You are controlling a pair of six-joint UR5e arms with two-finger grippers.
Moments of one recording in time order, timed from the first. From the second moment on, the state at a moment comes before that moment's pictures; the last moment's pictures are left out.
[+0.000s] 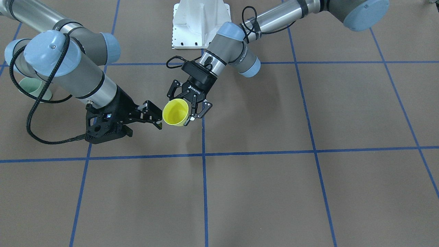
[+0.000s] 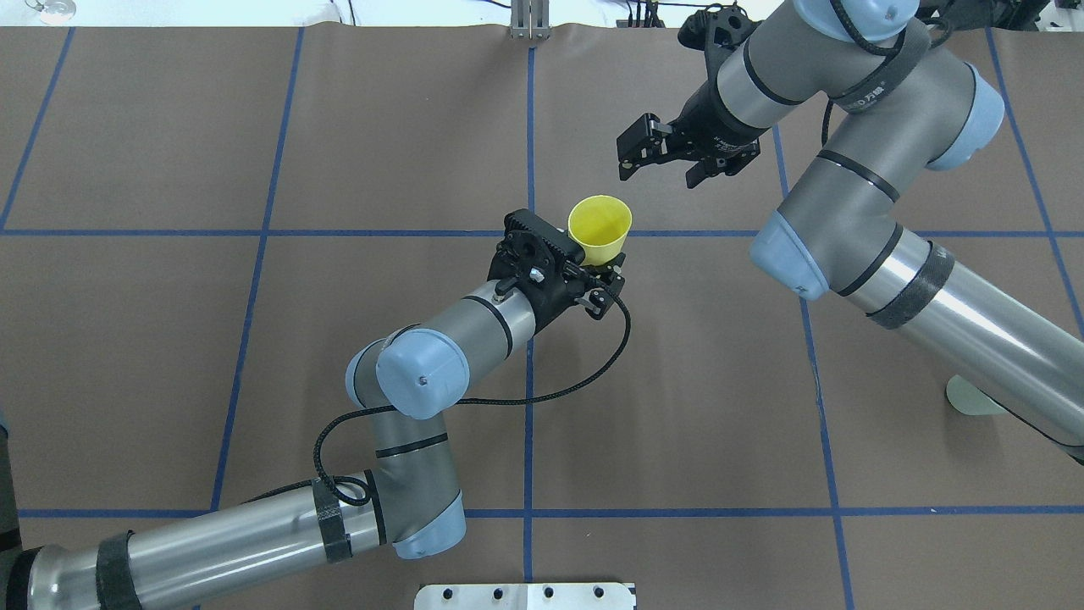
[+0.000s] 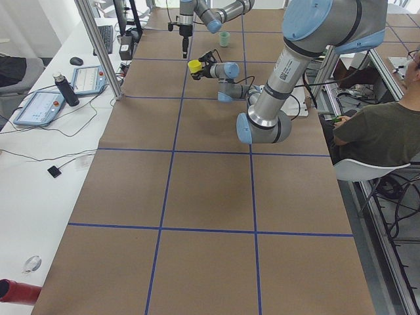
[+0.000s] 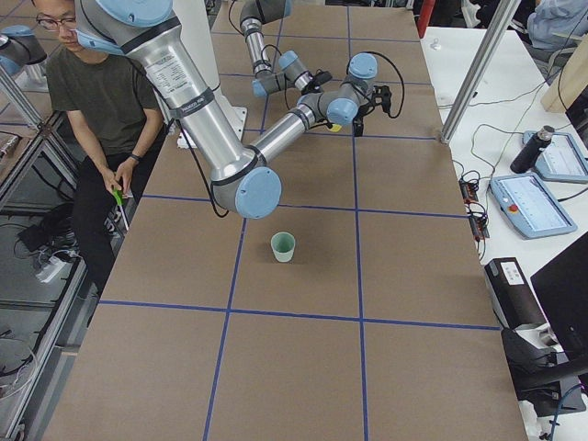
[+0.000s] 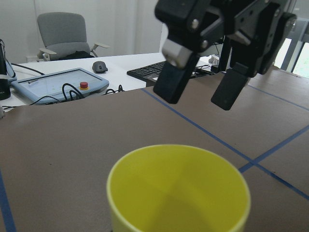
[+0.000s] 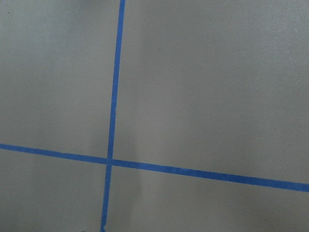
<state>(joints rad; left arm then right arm) -0.36 -2.38 -1.23 -2.80 -1.19 -0.59 0.87 -0.95 1.59 -1.24 2.24 1.04</state>
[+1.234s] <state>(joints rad) -0.35 -2.38 -1.22 -2.82 -1.19 -0.54 0.80 -0.97 1.59 -1.25 2.35 1.04</state>
